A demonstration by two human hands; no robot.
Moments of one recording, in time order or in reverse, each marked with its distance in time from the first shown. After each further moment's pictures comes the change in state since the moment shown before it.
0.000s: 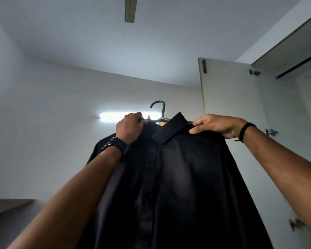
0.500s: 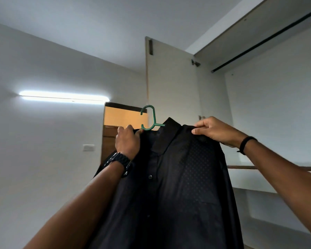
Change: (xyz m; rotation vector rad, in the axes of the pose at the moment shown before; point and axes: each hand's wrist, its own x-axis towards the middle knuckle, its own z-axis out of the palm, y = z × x) left_hand -0.054 0.156 0.211 -0.388 -0.189 -0.198; right_hand -0.110 0.149 -0.099 -0.328 0.479 0.128
